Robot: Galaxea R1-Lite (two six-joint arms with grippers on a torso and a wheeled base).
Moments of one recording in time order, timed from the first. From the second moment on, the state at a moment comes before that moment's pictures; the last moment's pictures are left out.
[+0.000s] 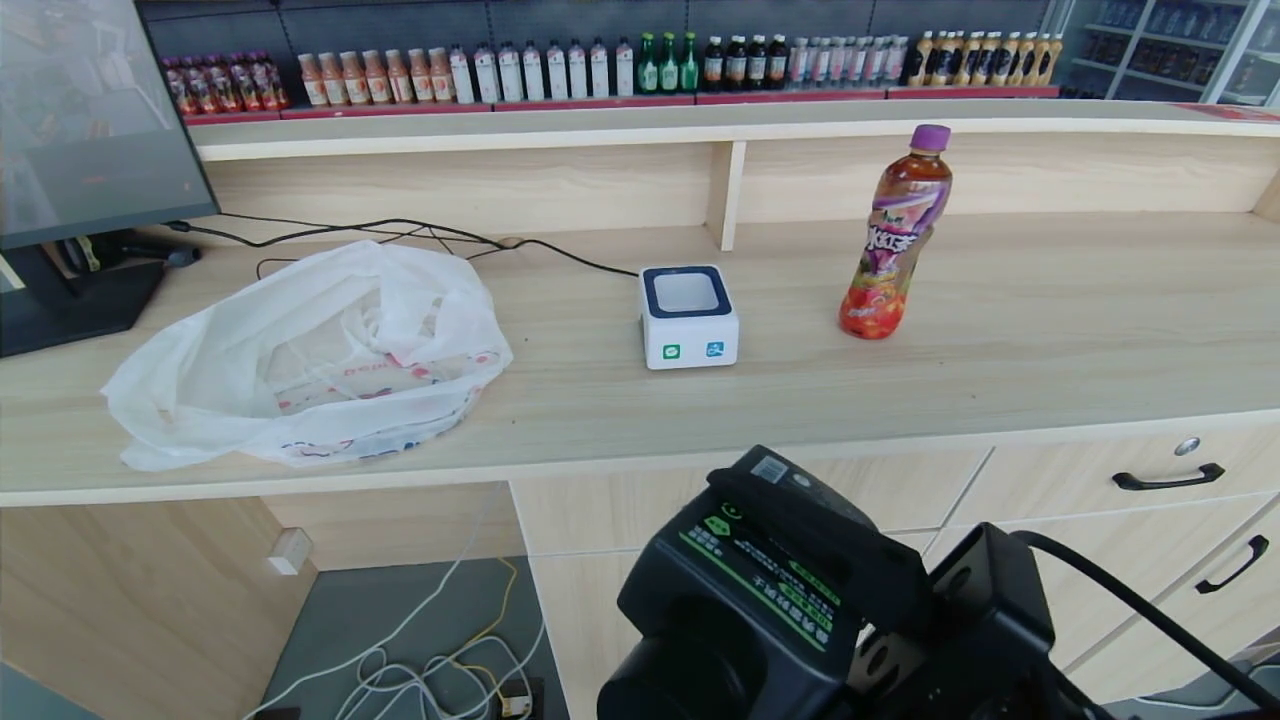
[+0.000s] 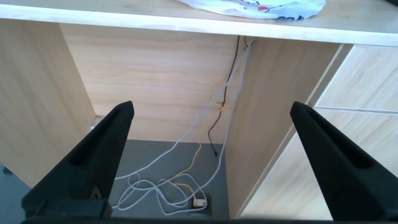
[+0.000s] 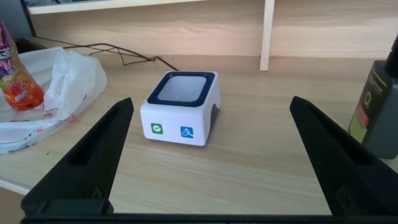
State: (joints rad) left arm 0.00 0.00 0.00 0.00 0.00 0.00; right arm 0.60 1.59 -0.32 -1.57 -0.25 -0.05
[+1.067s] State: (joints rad) left arm 0.00 0.00 0.00 0.00 0.00 0.00; right arm 0.52 1.65 -0.38 -1.57 -0.25 -0.08
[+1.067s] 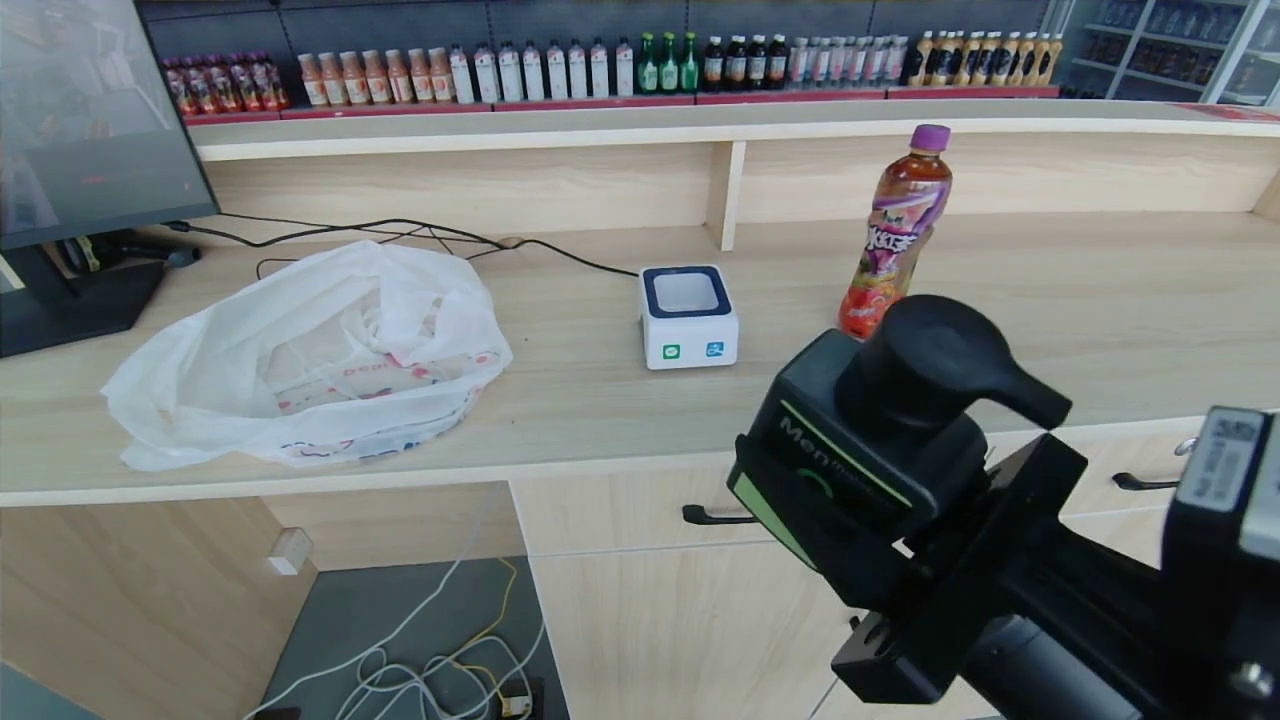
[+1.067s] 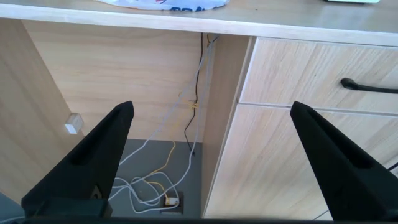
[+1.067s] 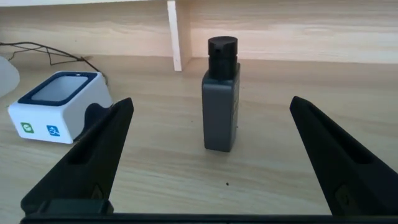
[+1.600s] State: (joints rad) left arm 0.00 0.00 0.00 0.00 0.00 0.00; right arm 0.45 1.77 -0.47 -1.57 -0.25 -0.07
